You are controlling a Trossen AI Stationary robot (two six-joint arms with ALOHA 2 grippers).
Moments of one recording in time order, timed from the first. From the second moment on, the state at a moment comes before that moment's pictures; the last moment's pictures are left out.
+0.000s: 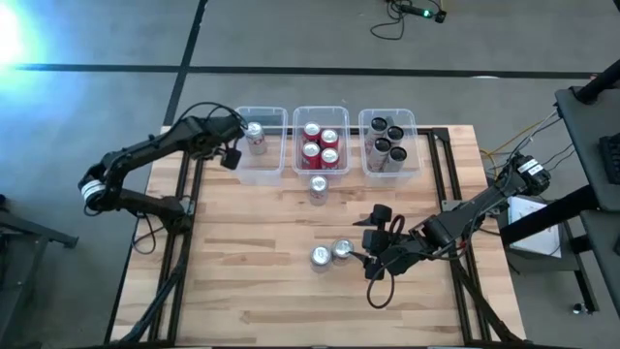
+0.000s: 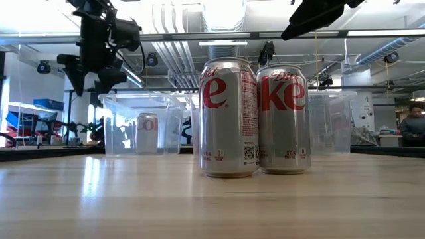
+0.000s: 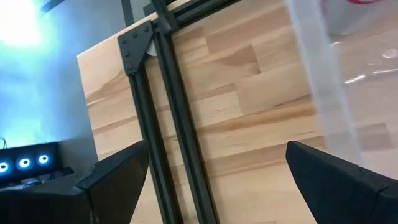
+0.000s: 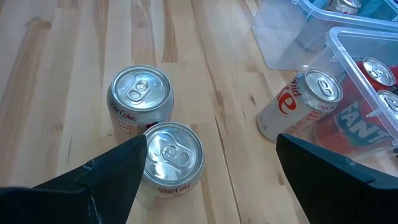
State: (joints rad) left arm 0.68 1.28 1.07 -1.24 -0.51 -0.54; right arm 0.53 1.42 1.03 -0.46 0.63 0.33
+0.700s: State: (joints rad) left arm 0.64 1.27 1.07 -1.26 -0.50 -0.56; right arm 0.52 1.42 1.03 -0.46 0.63 0.31
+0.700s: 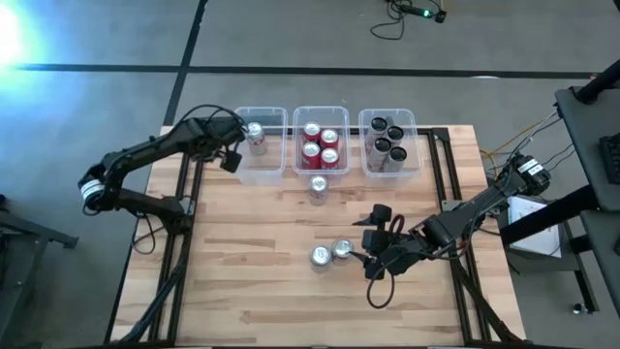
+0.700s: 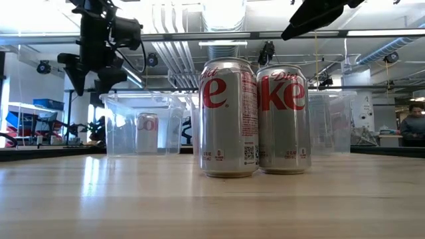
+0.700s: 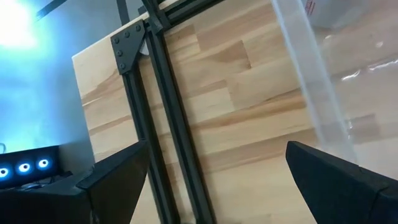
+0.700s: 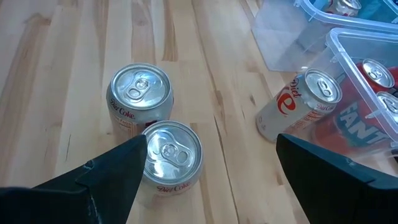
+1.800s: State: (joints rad) left arm -0.28 0.71 0.69 -0.23 -0.42 -0.33; right arm 0.43 1.56 1.16 -0.52 0.32 0.31
